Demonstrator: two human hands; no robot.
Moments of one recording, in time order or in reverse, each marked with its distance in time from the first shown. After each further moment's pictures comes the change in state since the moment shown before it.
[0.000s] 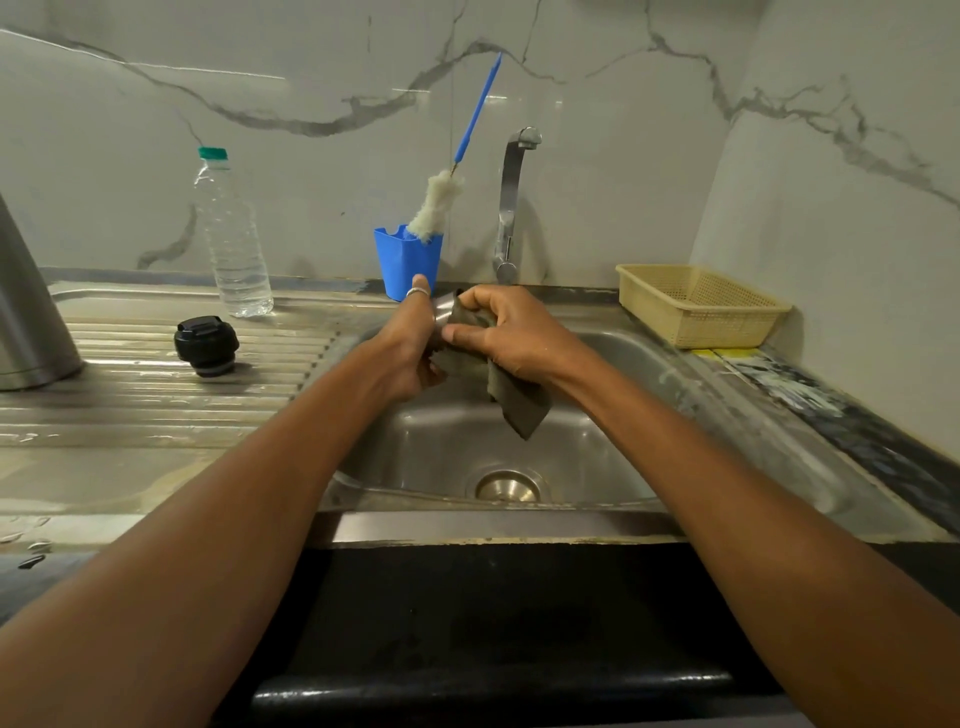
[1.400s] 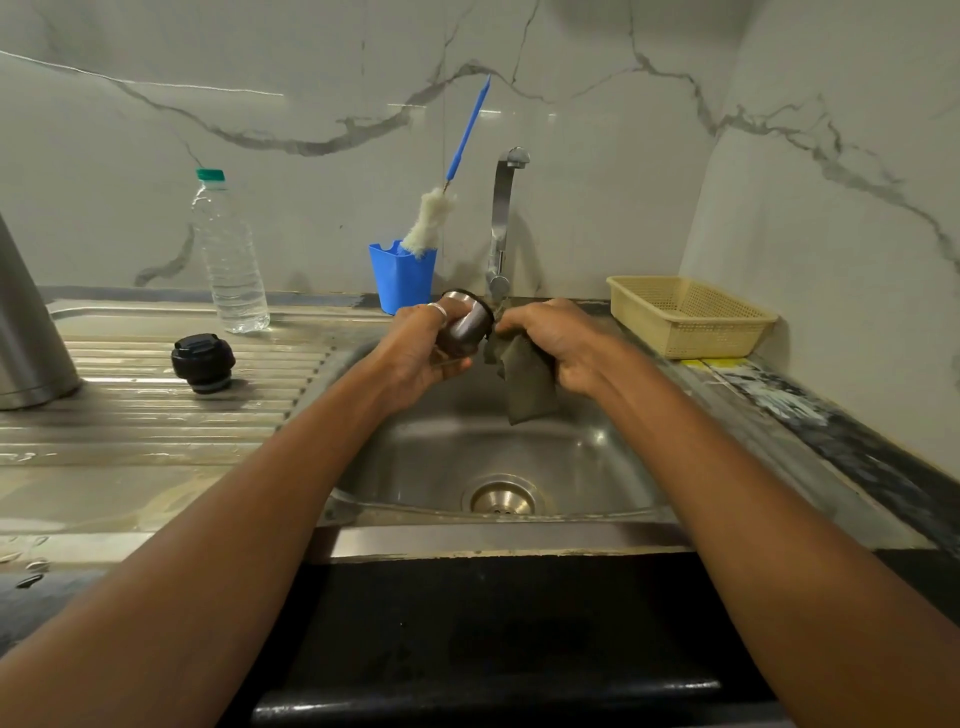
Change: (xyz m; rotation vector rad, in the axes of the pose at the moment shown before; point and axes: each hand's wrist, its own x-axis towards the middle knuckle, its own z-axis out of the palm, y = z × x) left_hand -0.008 -0.001 0.004 -0.051 -0.087 0.210; right_hand -0.001 0.002 -0.035 0.452 0.104 0.522
